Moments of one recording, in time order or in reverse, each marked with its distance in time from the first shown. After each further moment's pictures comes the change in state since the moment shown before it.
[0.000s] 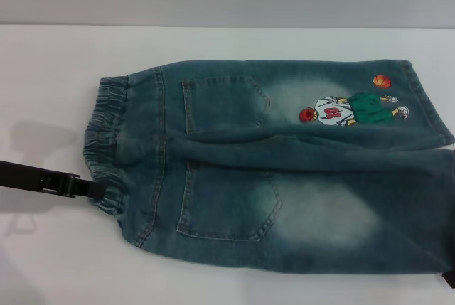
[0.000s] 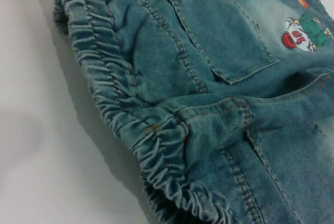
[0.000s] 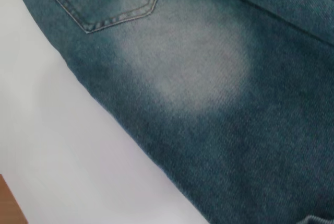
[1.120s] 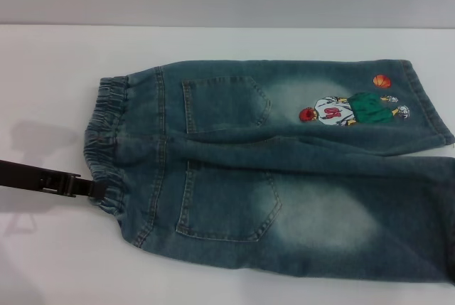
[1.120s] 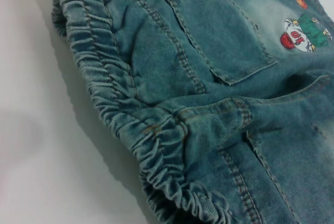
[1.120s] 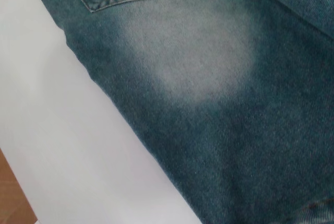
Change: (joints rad) left arm -0.002 0.000 0.000 -0.001 -0.002 0.000 0.001; right arm -0.005 0.000 -0.059 -0.006 0.001 0.000 -0.006
